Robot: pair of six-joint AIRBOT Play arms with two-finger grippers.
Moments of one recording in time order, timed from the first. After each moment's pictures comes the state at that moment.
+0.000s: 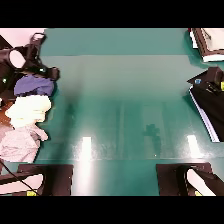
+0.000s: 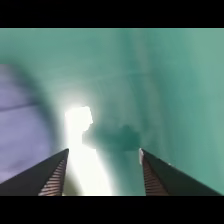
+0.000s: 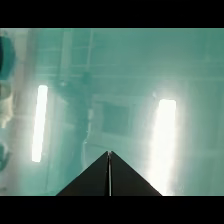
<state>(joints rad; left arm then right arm) -0.02 -1.38 1.38 1.55 -0.98 -1.44 -0.29 -0.91 1.23 -0.87 1.43 1.48</state>
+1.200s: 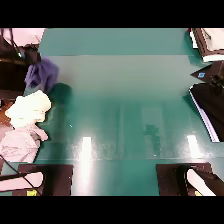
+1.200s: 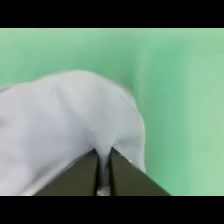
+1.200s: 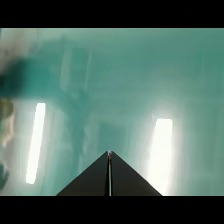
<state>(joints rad) 0.09 -1.37 1.62 1.28 -1.01 -1.31 -0.29 -0.91 1.29 -0.86 1.37 1.48</state>
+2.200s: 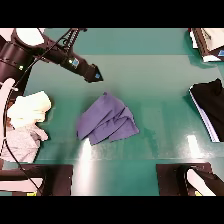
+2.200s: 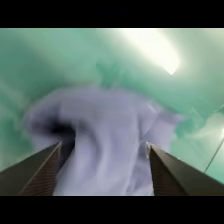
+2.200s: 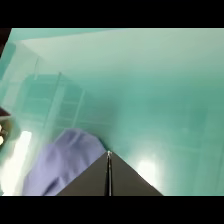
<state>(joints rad) -0.30 -1.50 1.72 0.97 -1.37 -1.21 -0.29 -0.91 1.50 -0.87 1.40 1.48</state>
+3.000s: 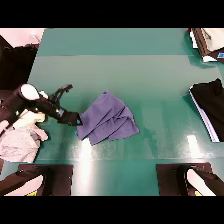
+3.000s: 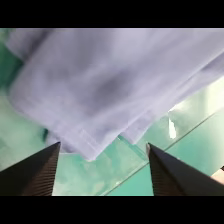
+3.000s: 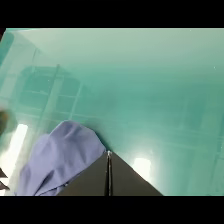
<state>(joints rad) -0.14 -1.15 0.82 0.96 -1.27 -1.24 -0.29 -0.91 1.50 -0.87 1.42 1.45</state>
